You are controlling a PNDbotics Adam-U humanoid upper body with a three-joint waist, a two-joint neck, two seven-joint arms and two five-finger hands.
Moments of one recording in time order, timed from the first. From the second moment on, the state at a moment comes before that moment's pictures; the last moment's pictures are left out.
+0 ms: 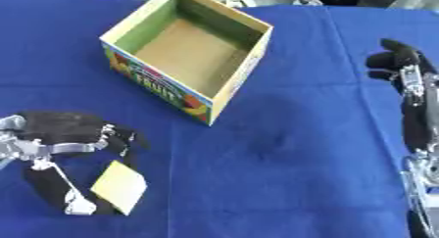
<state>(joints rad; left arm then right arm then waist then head) -0.83 0.53 -0.64 -1.66 -0.44 -0.22 -0.83 -0.05 -0.31 -0.34 -1.98 0.08 -0.16 -0.03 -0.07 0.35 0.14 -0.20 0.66</state>
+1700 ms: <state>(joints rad) -1.08 0.59 -0.42 -1.71 -0.43 -0.11 -0.63 -0.07 -0.31 -0.35 -1.98 0.08 -0.15 -0.04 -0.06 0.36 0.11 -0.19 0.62</state>
